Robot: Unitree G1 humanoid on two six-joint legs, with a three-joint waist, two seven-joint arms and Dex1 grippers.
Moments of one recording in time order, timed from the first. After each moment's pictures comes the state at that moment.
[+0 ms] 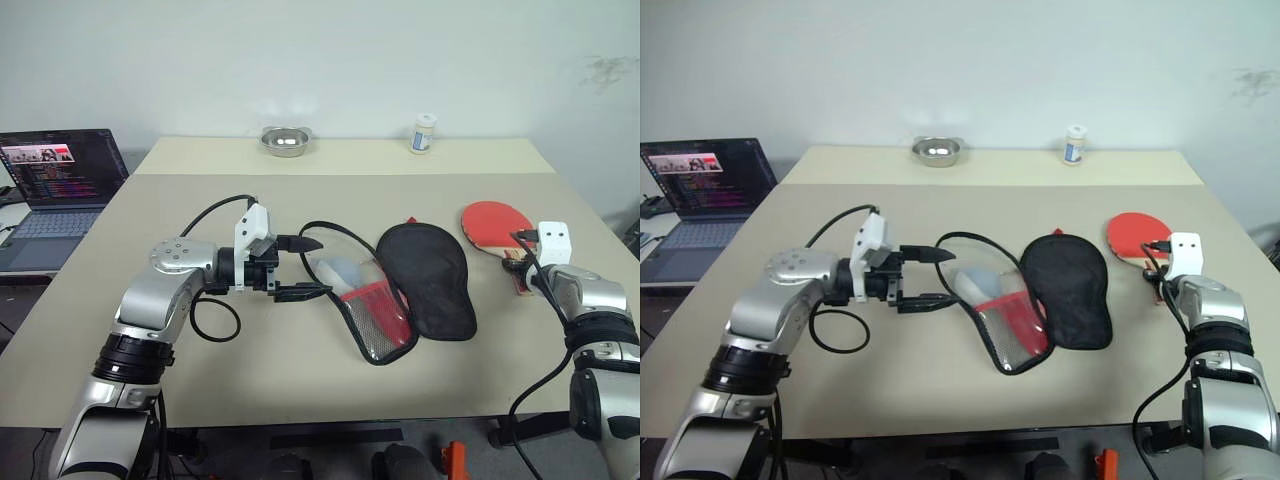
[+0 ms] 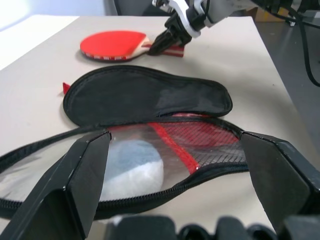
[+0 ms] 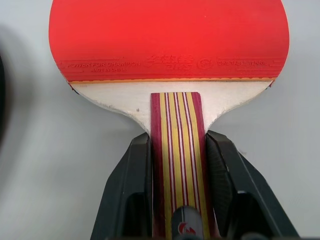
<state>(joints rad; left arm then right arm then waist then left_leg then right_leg) -0.62 0.66 -0.08 0.05 -0.41 0.37 -1.24 -0.76 -0.59 -0.23 0.67 0.17 0.61 0.33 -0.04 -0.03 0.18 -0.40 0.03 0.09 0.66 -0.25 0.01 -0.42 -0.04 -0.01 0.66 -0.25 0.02</state>
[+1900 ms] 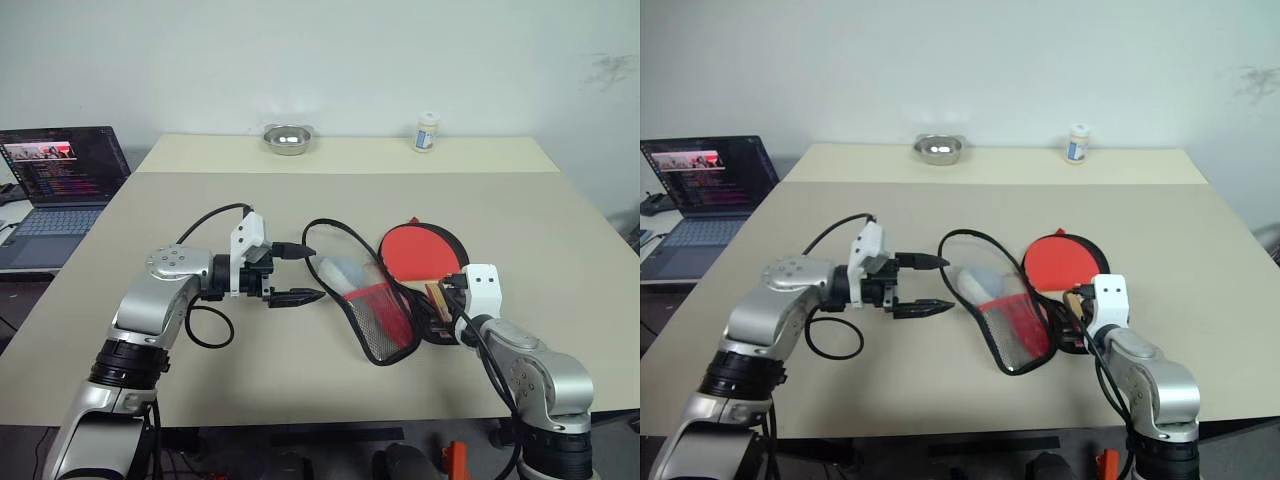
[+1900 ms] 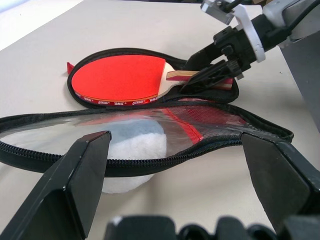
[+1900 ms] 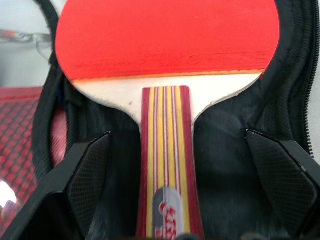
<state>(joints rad) -0.58 0.69 -0.08 0.07 -0.39 0.36 -1.25 -0.25 -0.22 -0.13 -0.51 0.34 1.18 0.12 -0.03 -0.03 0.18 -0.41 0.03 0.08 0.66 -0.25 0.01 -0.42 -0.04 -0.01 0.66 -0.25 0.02</state>
